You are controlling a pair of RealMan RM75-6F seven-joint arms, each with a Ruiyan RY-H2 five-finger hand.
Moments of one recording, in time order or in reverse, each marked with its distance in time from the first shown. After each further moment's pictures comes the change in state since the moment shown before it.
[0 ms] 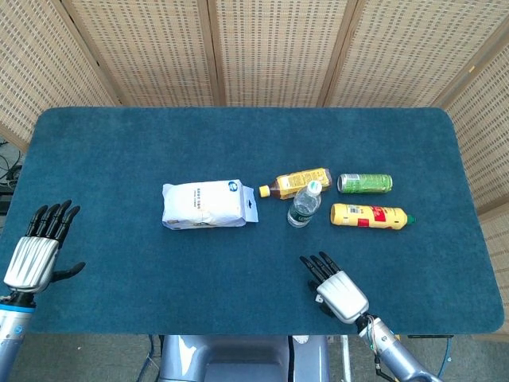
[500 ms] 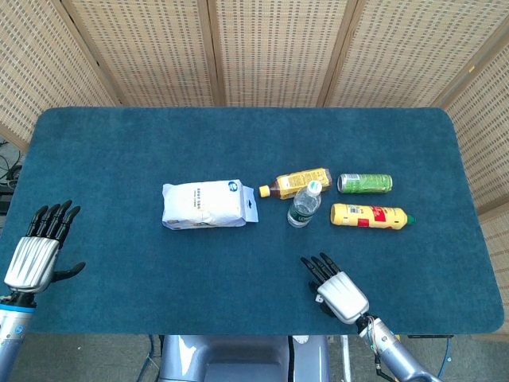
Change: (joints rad) left arm 0.000 -0.001 0.000 0.000 -0.001 0.001 0.001; right arm 0.003 -0.008 -0.013 0.015 0.010 0.002 0.005
